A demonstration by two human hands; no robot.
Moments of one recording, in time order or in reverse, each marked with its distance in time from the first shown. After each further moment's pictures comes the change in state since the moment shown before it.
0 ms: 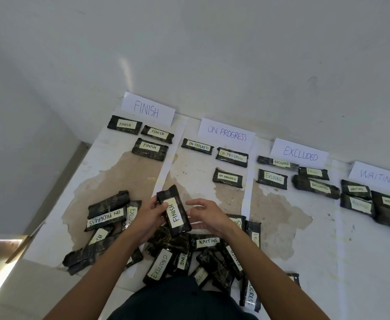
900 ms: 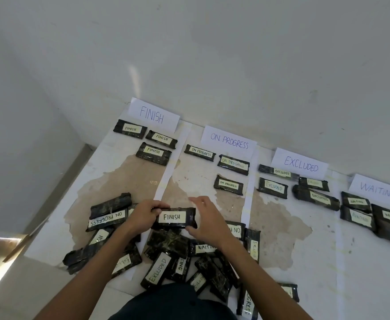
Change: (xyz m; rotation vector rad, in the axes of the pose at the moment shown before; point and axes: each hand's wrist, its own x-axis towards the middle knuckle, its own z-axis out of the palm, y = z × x) left_hand 0.006 0.019 -0.021 0.961 0.018 0.102; right_hand -0.014 0.007 -0.001 -1.079 0.233 -0.491
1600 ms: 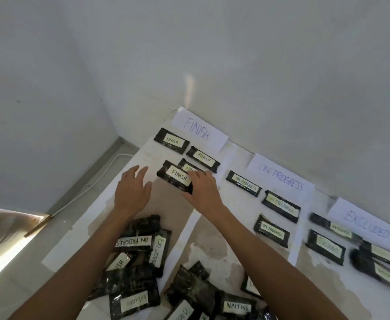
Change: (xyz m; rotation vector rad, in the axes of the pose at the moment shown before) left_hand 0.076 -0.058 -0.125 0.474 0.652 -0.032; right_hand 0.196 -0.086 0.008 -0.348 0.074 -0.263
